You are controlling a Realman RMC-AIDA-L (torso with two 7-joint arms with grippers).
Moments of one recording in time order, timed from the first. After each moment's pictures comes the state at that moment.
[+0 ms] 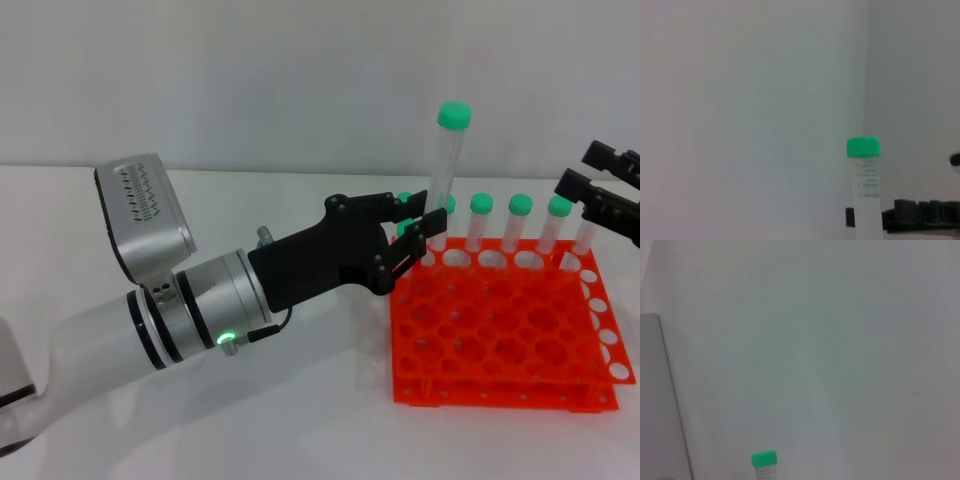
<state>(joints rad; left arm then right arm) -0.78 -2.10 0.96 0.05 1.24 1.43 -0.74 0.57 1.91 -1.02 -0.32 -1.11 -1.53 1.15</state>
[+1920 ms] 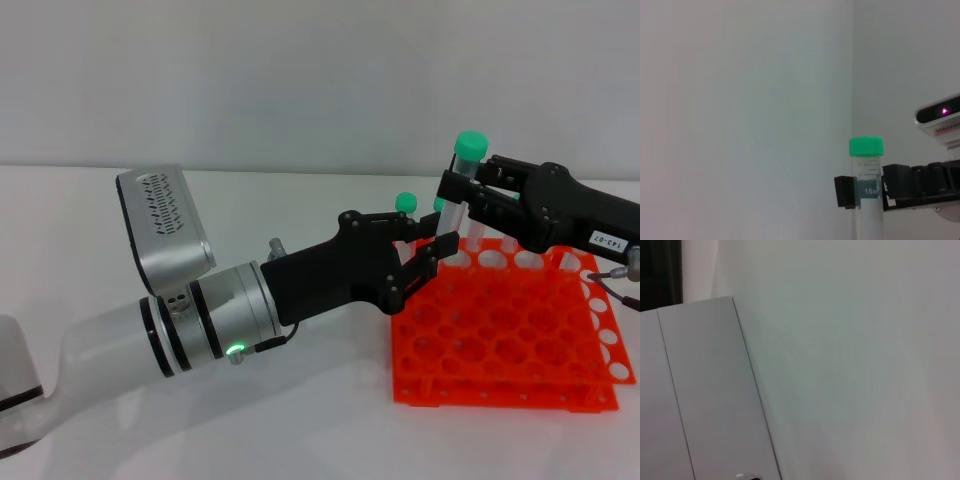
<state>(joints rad) -0.79 -2.10 0.99 0.04 1.25 1.41 -0.71 0.67 1.99 -1.12 -0.45 -1.19 -1.51 1.30</state>
